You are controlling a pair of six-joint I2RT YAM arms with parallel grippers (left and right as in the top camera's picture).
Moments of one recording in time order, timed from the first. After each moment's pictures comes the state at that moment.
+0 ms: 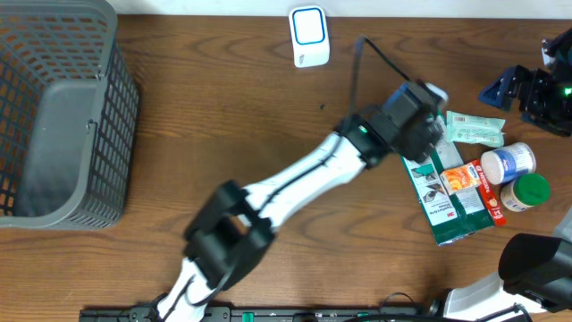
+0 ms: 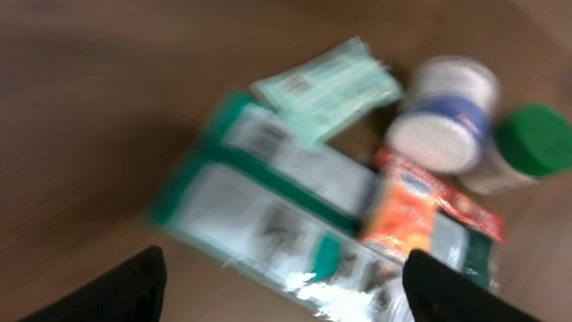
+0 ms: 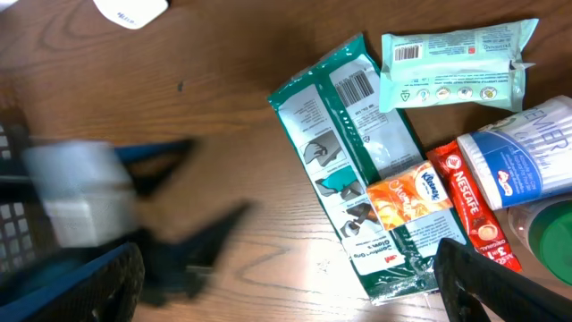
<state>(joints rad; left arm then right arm) -0.89 2.11 1.81 -0.41 0.08 -0.25 -0.42 1.78 2.07 -1.60 -0.45 -0.09</state>
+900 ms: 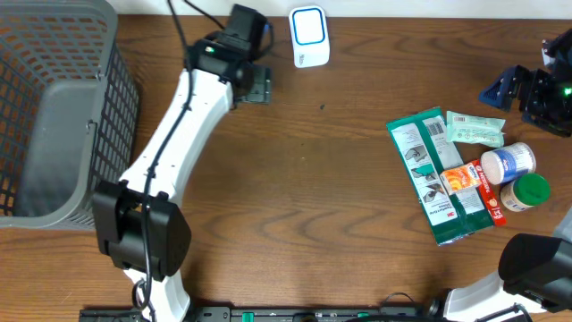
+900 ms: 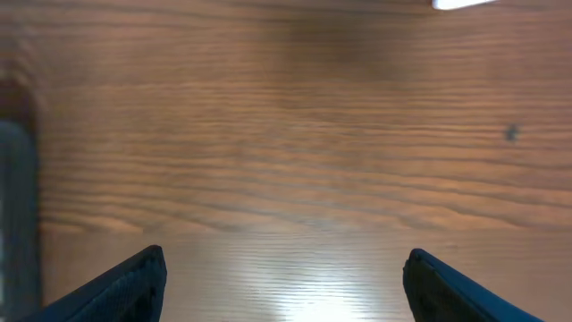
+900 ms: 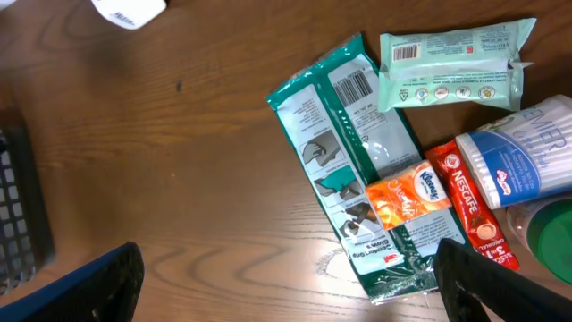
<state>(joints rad) -0.33 1.93 1.82 -1.03 -0.17 -0.25 -0.42 1.78 2.07 -1.60 -0.45 -0.09</state>
